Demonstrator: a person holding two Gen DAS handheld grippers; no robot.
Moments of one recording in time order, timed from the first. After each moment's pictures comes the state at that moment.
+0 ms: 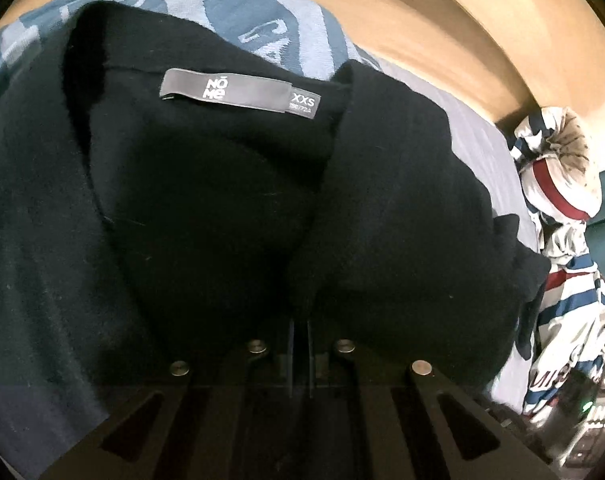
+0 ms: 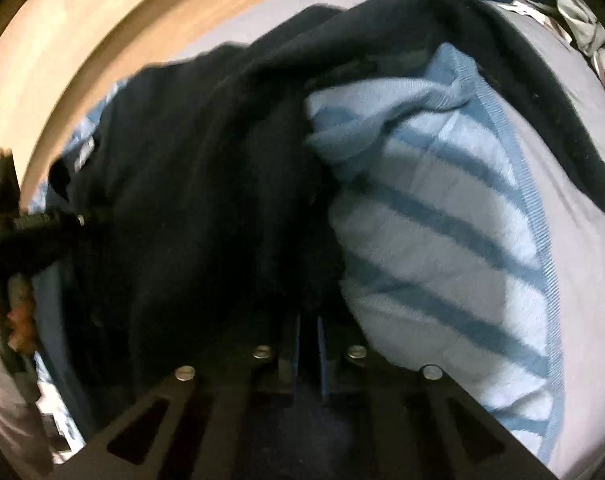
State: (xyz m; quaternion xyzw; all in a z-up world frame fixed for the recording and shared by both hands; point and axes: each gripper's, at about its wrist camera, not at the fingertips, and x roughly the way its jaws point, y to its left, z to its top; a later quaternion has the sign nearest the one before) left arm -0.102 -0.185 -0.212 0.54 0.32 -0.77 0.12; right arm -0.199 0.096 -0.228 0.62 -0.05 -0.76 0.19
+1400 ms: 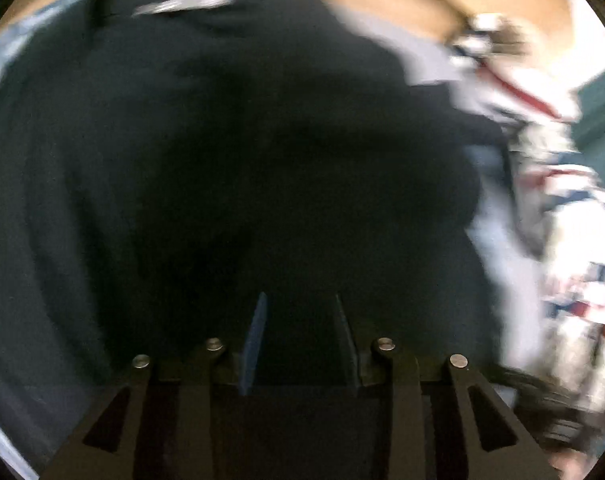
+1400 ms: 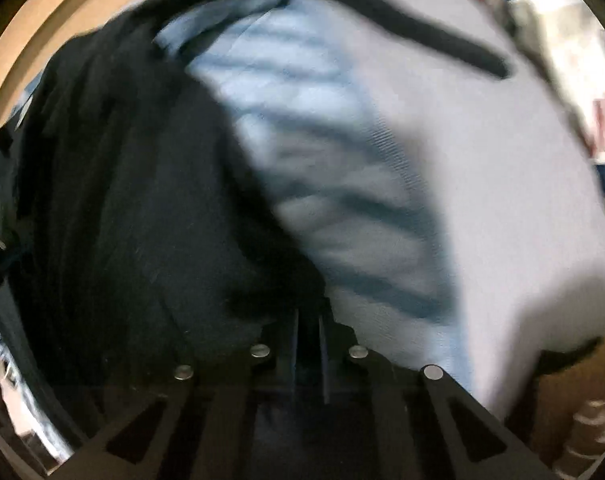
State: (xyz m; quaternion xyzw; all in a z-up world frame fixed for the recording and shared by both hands) left arm -0.017 -0.092 -0.209 0.57 0.26 -0.77 0.12; right arm -0.094 0.171 -0.224 0.67 -0.01 -0.74 0.04
